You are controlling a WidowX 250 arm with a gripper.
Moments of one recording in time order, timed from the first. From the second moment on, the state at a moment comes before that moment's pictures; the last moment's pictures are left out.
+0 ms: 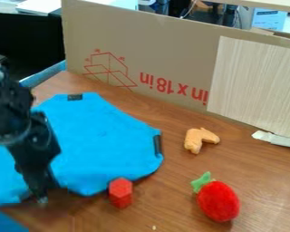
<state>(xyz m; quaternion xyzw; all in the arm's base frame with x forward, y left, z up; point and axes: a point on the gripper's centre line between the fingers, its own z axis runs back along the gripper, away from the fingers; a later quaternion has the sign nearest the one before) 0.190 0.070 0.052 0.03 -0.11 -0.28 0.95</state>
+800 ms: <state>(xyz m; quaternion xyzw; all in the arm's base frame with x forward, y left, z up) 0.300 0.139 0.066 0.02 -0.11 -0.27 0.96</state>
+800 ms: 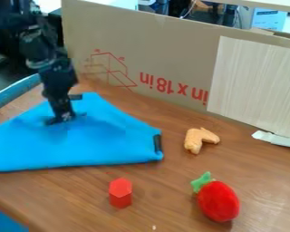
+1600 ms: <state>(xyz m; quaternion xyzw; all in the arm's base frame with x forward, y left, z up) 0.380 0.190 0.057 0.00 -0.06 -0.19 0.98</state>
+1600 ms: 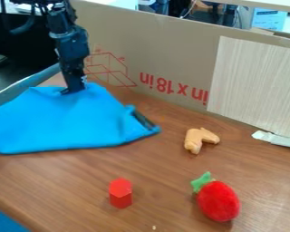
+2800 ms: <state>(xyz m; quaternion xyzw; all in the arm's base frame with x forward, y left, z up) 0.394 0.207 0.057 0.00 -0.04 -0.18 0.98</state>
